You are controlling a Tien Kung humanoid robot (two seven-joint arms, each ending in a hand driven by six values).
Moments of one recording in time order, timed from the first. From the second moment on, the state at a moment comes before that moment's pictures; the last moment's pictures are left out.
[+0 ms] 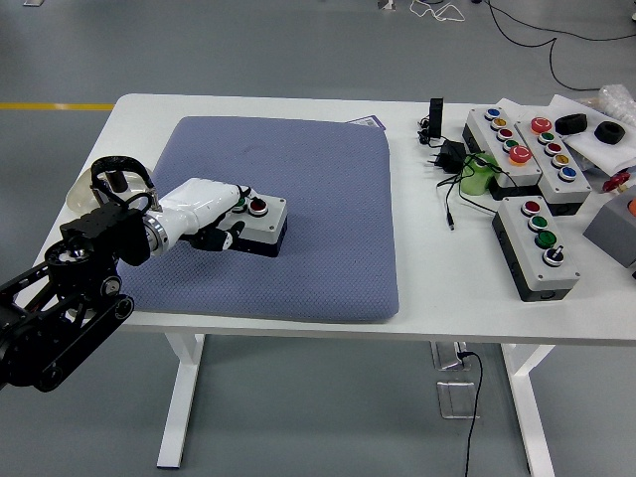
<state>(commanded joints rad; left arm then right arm) -0.61 0.34 -0.91 -1.28 2.07 -0.15 0.09 0.17 -0.10 0.72 0.18 -0.87 -0.22 -0.21</state>
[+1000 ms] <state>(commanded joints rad) -0.44 0.26 -1.29 -1.28 1.06 0.05 -0.01 0.16 -0.10 0.73 0.18 -0.86 -0.22 -0.21</state>
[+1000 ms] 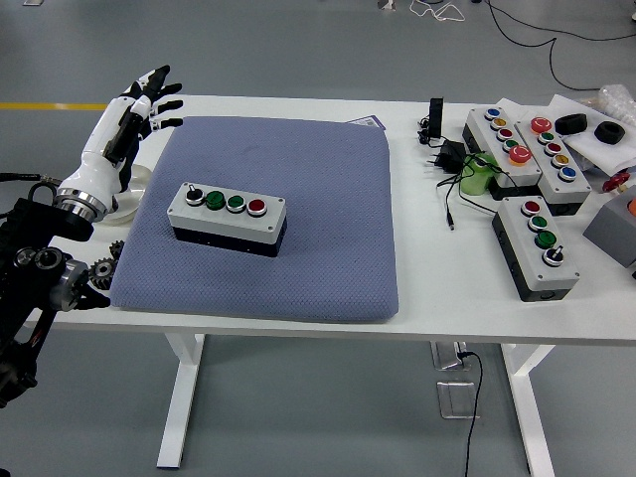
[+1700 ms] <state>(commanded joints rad) -0.26 0.27 -1.50 -1.34 1.09 0.02 0.00 0.16 -0.10 0.73 0.18 -0.86 -0.23 -0.20</state>
